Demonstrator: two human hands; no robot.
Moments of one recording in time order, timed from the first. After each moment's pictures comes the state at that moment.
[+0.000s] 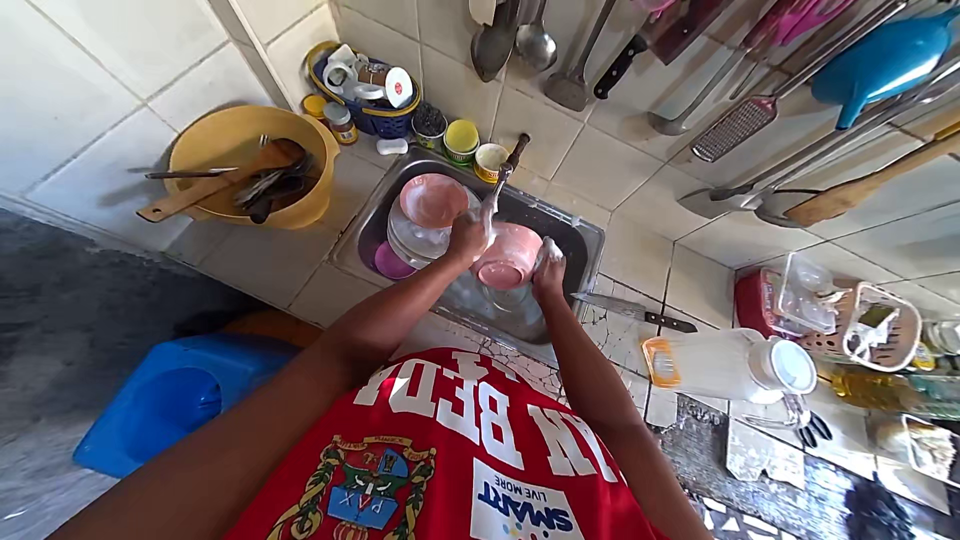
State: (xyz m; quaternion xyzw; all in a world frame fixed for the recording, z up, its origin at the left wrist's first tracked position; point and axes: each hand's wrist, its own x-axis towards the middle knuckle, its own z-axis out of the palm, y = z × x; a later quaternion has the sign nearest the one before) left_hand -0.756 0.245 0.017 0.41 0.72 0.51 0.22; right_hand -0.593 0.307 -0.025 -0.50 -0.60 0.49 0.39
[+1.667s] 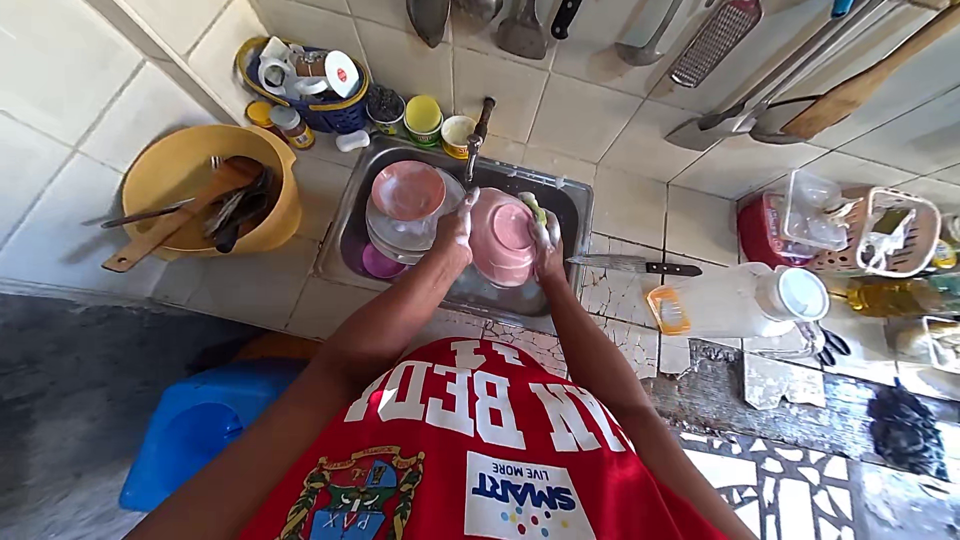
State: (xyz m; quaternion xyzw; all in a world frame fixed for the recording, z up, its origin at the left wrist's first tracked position) left_hand -0.727 0.244 0.014 0.12 0.60 0.63 0.47; right_hand -0.565 0.296 -0.039 -0.41 -0.55 0.56 0.46
